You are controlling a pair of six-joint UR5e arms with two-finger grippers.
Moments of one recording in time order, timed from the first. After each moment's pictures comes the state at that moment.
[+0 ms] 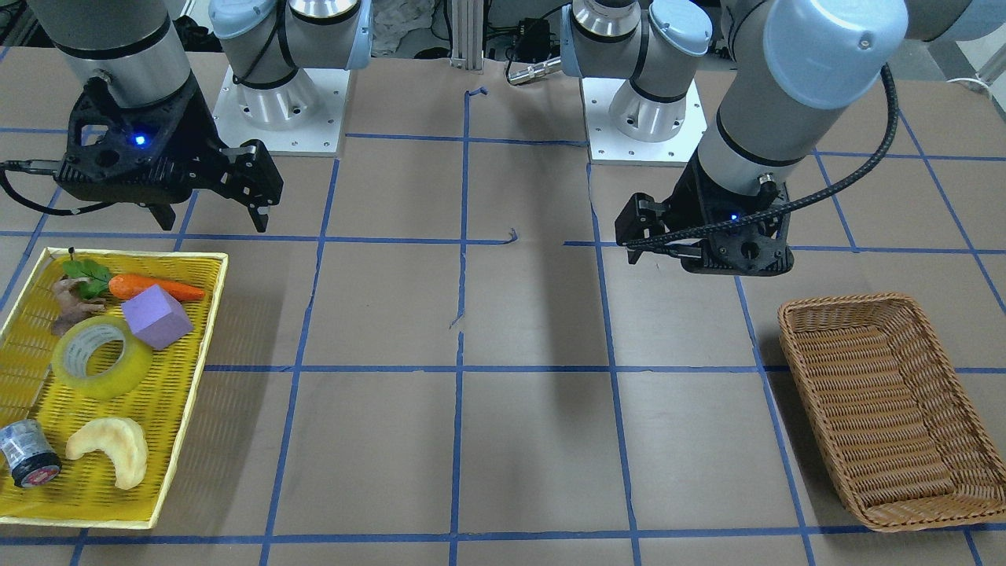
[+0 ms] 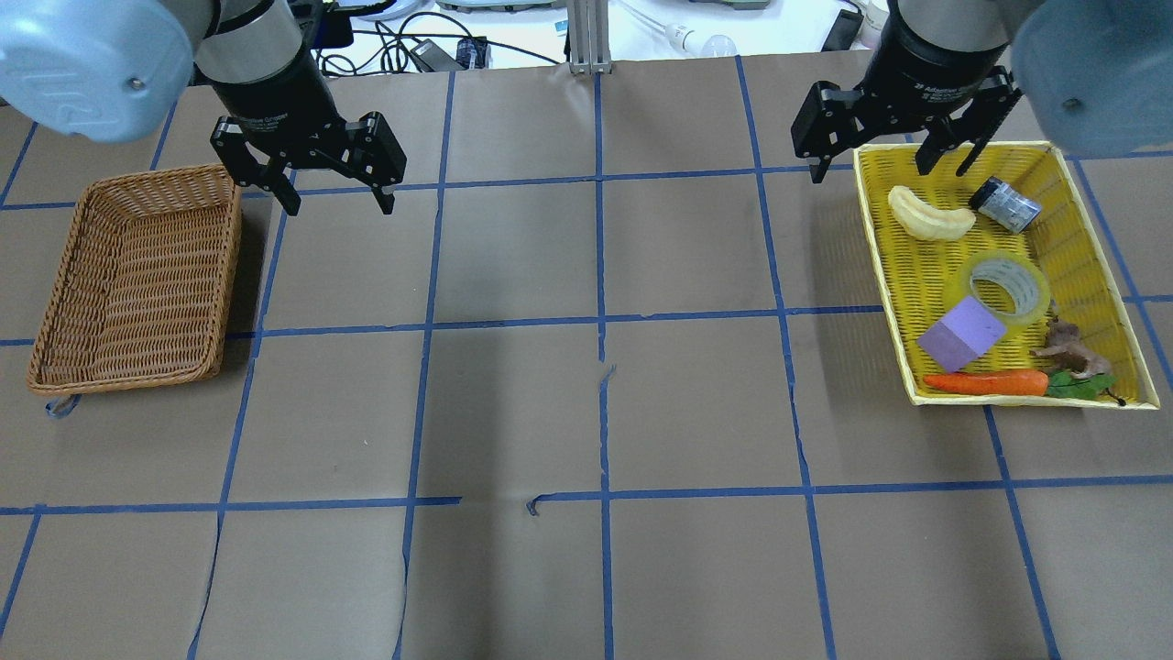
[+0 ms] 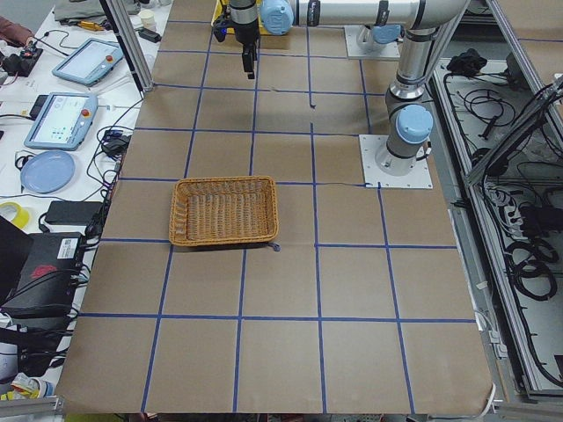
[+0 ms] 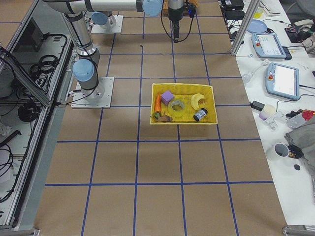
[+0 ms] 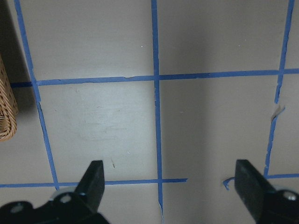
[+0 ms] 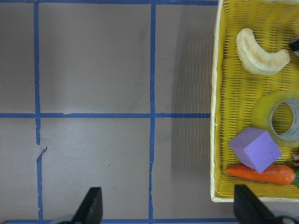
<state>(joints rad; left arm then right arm) -1.58 -1.73 -1.45 -1.60 1.58 0.01 1.58 -1.54 1.54 -1.65 -1.60 -0.01</state>
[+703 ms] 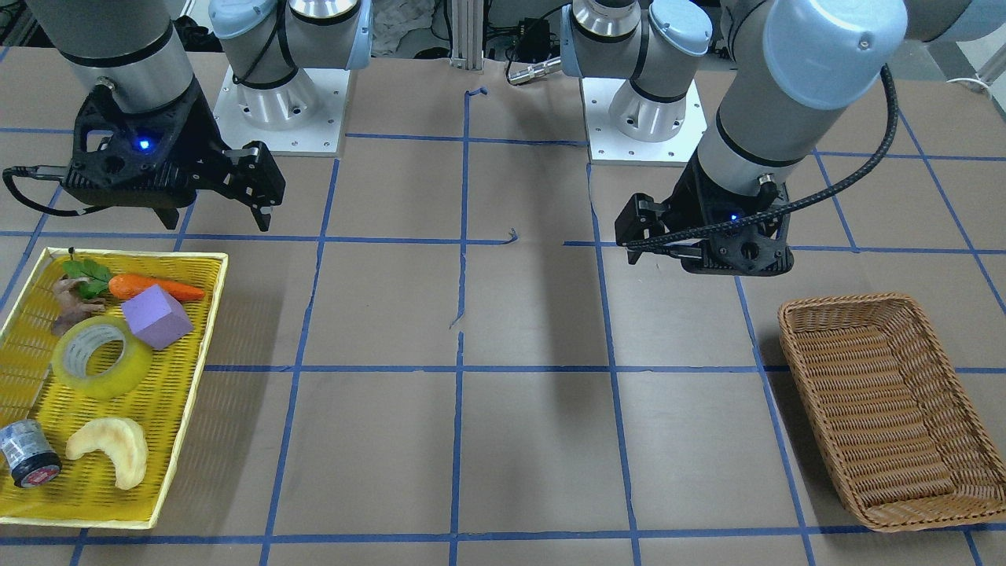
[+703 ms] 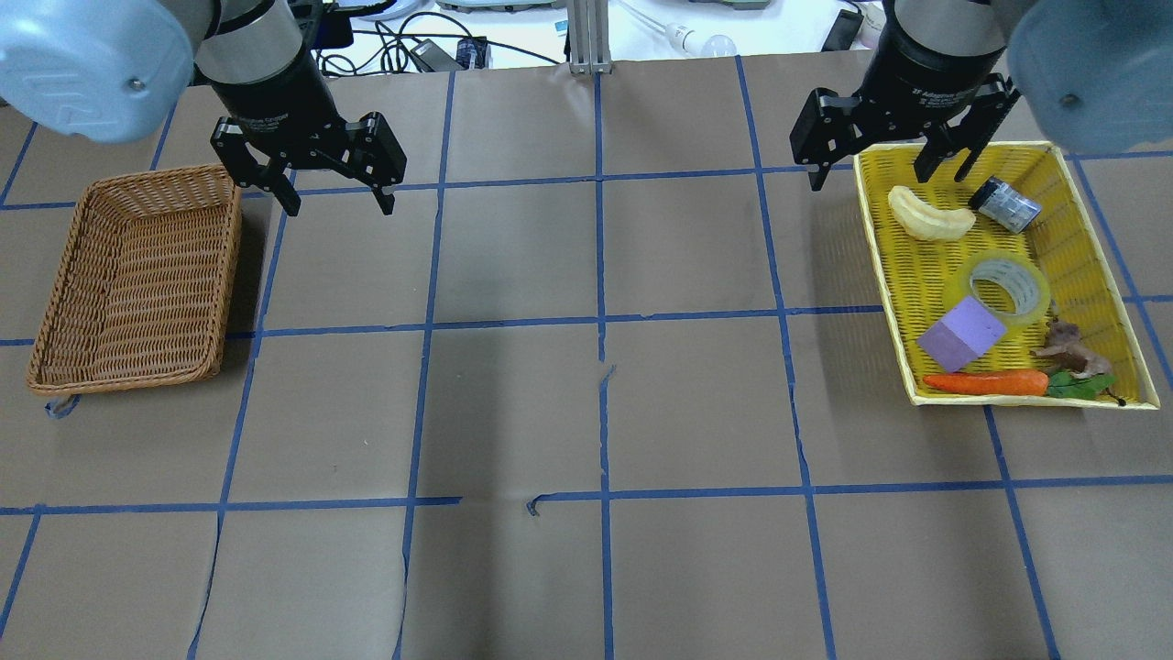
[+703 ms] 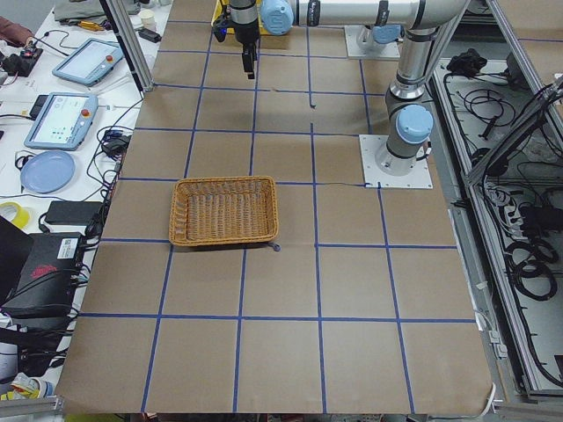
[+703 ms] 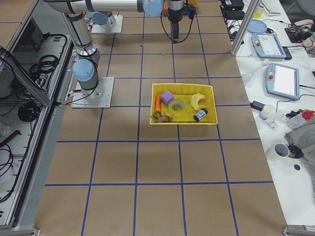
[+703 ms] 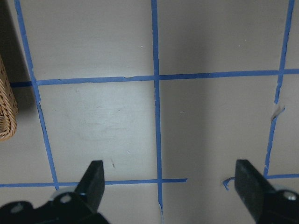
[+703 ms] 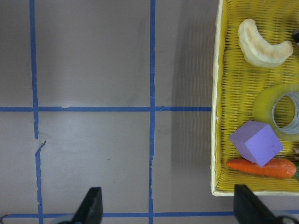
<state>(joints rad) -1.58 -1.73 -1.46 -1.60 1.58 0.01 1.58 -1.53 1.54 -1.63 -1.60 -0.01</state>
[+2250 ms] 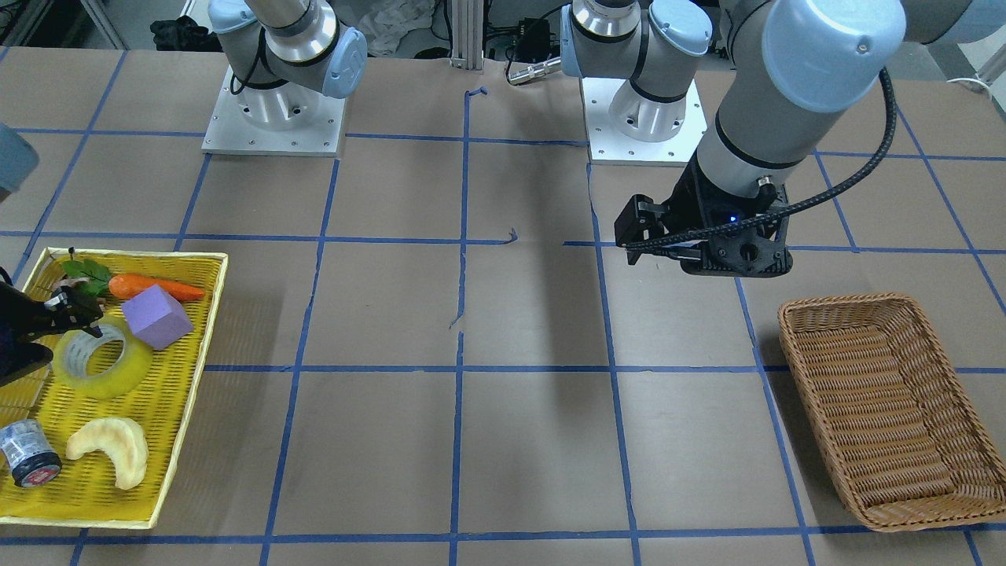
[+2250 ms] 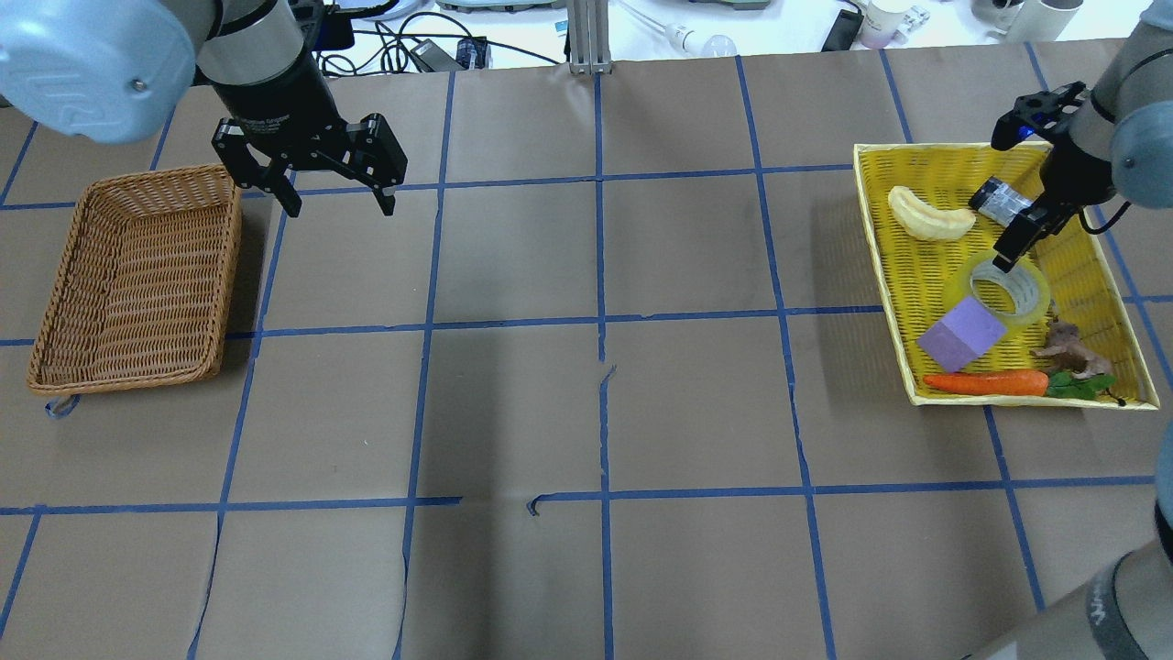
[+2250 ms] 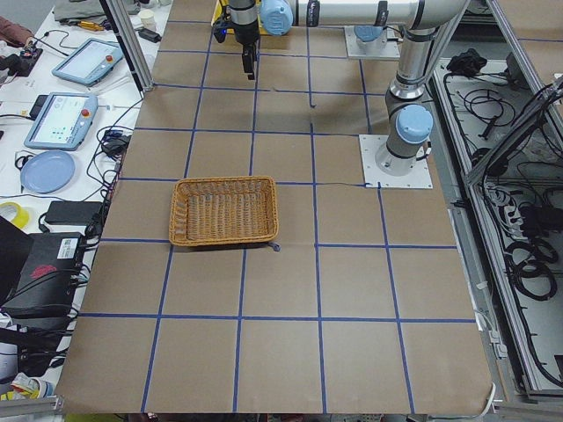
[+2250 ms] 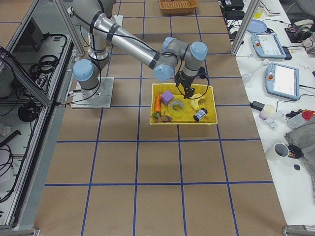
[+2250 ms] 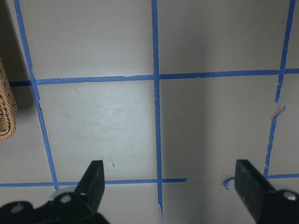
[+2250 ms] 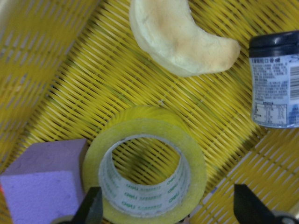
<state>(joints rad) -1.58 -1.74 -1.46 -1.60 1.58 0.01 1.12 -1.19 1.69 -2.03 -1.66 -1.05</state>
